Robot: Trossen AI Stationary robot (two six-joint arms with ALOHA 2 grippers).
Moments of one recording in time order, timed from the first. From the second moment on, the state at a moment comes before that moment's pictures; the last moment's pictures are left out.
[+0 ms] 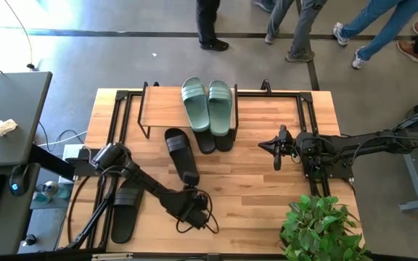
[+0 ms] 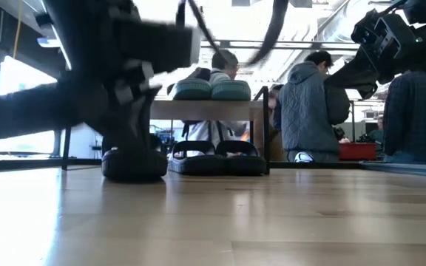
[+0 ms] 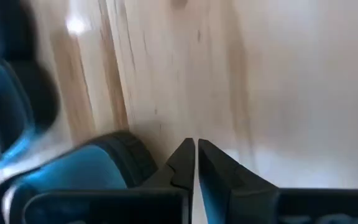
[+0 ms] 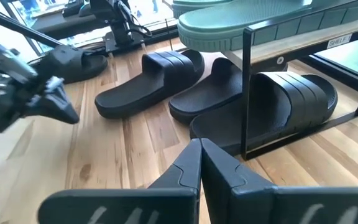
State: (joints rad) left arm -0.42 2.12 1.50 -0.97 -0.56 -0.32; right arm 0.04 0.58 0.25 0.01 0.25 0.26
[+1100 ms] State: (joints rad) left arm -0.40 2.13 1.61 -1.19 -0.61 -0.53; right arm 0.04 0.58 0.25 0.00 0.25 0.26
